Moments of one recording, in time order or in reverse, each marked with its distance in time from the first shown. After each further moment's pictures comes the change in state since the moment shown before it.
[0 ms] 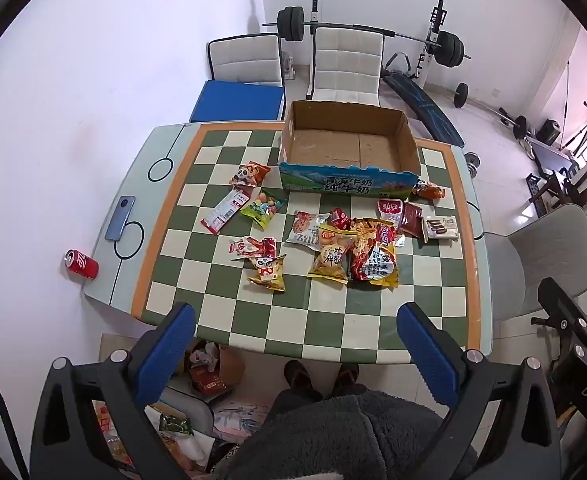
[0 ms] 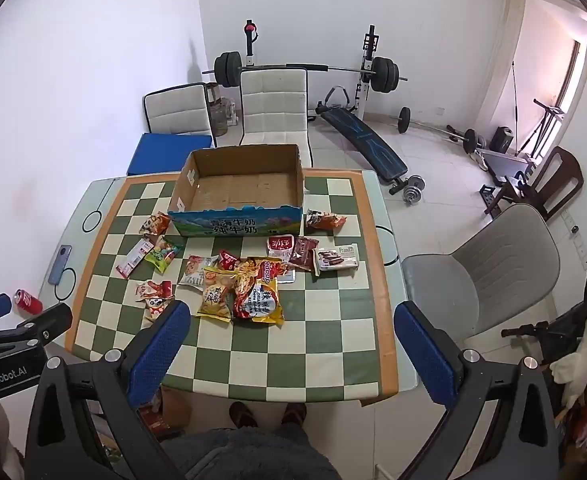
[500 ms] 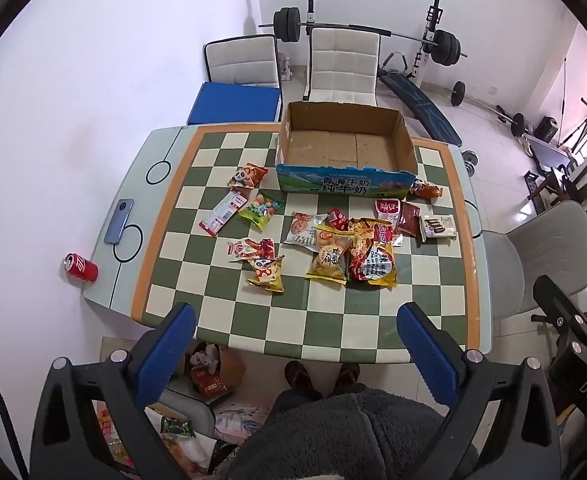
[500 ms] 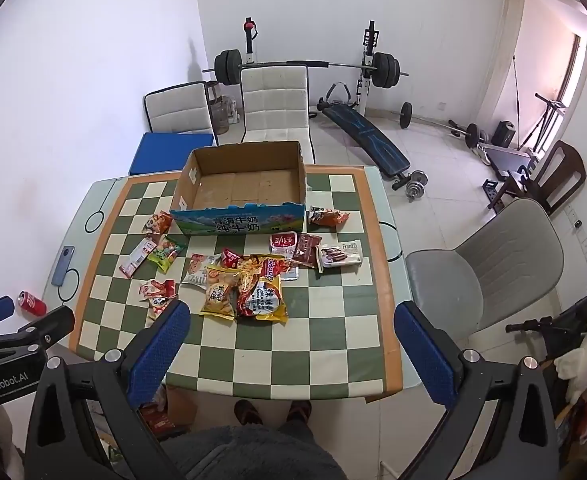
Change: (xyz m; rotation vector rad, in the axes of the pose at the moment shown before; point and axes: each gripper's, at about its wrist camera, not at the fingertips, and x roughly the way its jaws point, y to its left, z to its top) left arm -0.004 -0.006 0.001 0.004 -0.003 -0.007; right arm 0.001 0.001 0.000 0.002 0.008 0.018
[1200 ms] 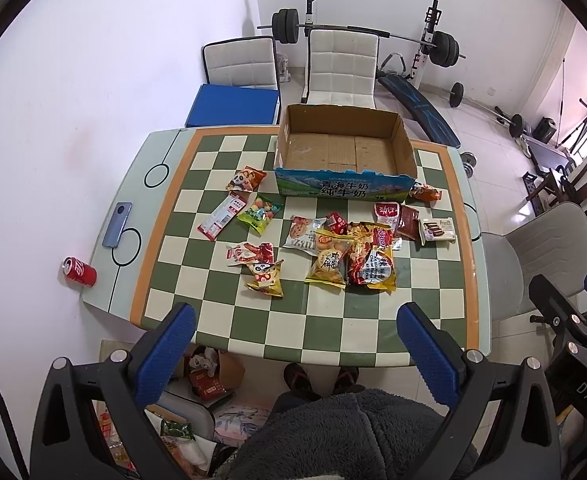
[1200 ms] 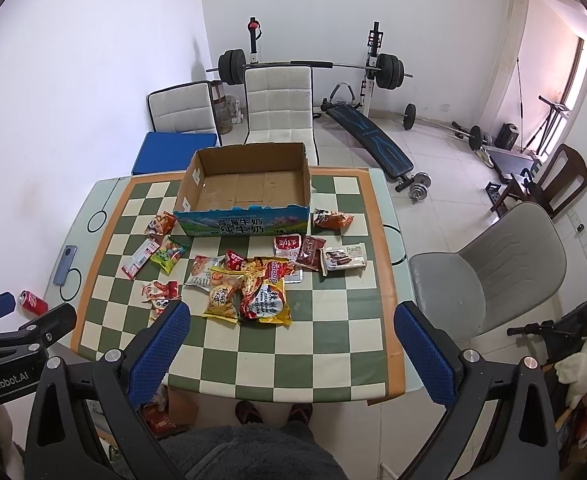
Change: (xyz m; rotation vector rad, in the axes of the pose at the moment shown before) left arm 0.002 -0.001 0.005 0.006 0.000 -0.006; right arm 0.003 0.004 0.006 0.003 0.002 0.009
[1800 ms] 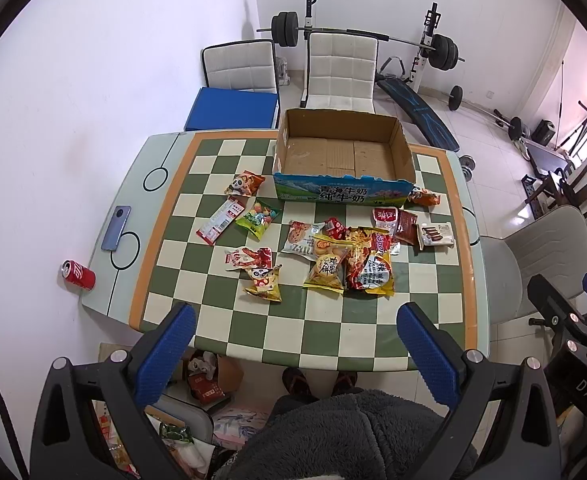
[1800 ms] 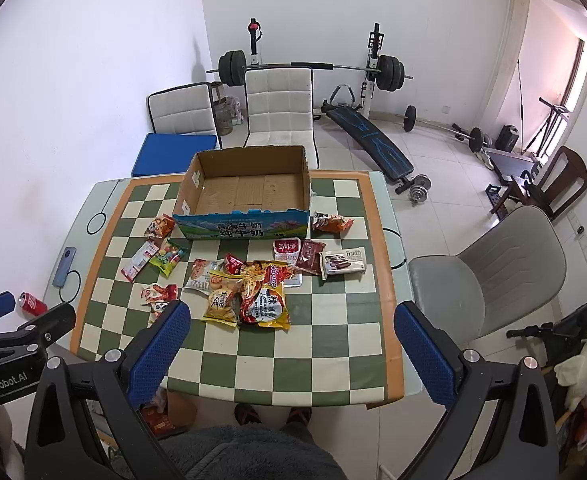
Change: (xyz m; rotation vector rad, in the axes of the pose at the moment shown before) left arm 0.000 -0.001 0.003 -0.001 -0.011 -0.003; right arm 0.002 -0.001 0.004 -0.003 -0.007 0.000
